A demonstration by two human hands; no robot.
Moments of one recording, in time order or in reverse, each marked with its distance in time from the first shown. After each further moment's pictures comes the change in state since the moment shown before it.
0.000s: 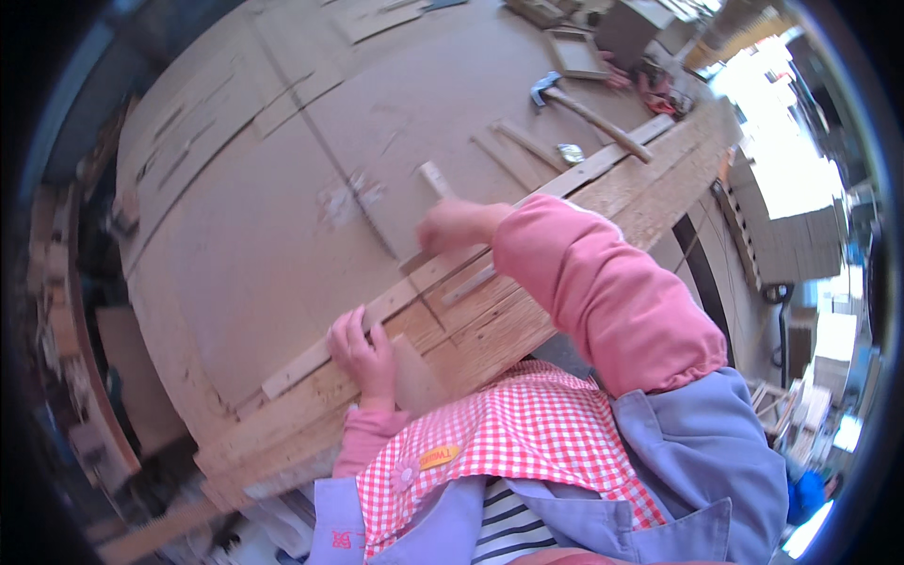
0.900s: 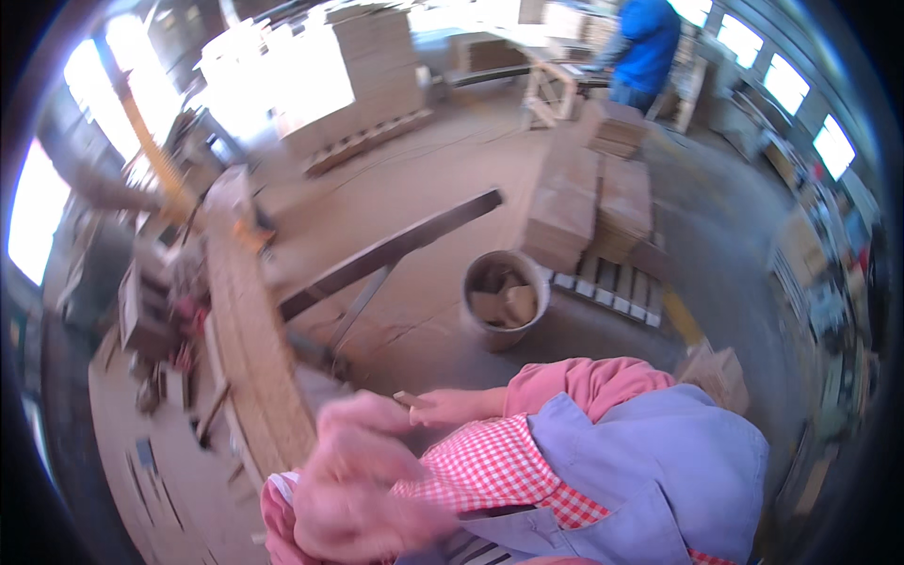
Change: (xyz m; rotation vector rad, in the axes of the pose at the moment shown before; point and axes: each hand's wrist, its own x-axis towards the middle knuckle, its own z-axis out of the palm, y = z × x) left_hand -0.045 0.512 -0.097 -1.554 -1.555 1.649; right_hand -0.447 -0.017 0.302 1.495 1.305 0.269
